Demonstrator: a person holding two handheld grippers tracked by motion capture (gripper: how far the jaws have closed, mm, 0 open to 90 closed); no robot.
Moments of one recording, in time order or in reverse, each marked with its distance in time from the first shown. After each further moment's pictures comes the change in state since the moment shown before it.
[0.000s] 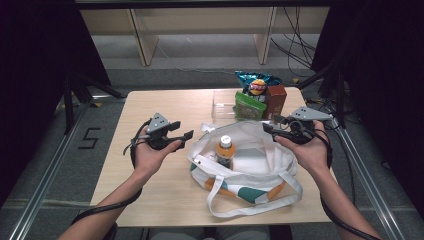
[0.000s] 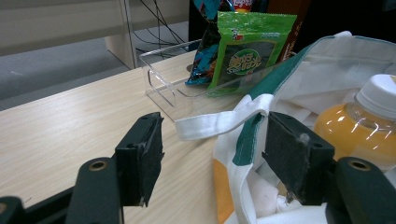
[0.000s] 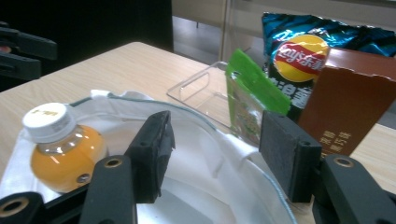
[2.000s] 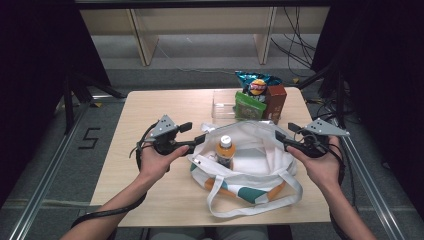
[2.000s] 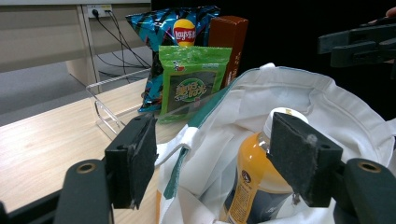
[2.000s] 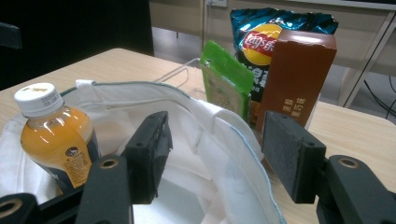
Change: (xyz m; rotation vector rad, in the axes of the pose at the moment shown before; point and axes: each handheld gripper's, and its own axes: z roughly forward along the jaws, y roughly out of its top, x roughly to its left) left arm -0.034 0.012 -0.005 -0.087 -0.152 0.016; right arm -0.003 -0.028 -0.035 -0.017 -0.084 0.058
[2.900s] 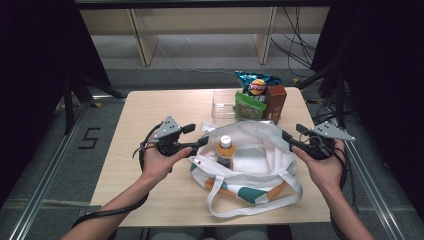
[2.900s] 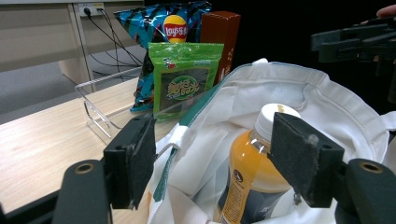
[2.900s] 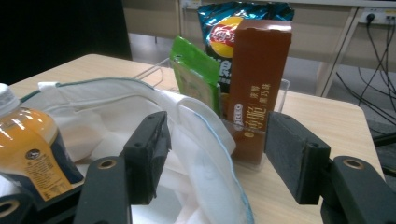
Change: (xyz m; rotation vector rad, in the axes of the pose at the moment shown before) left arm -0.005 -0.002 0.005 0.006 -0.018 0.010; right arm -0.014 -0.015 -0.003 -0.039 -0.085 0.033
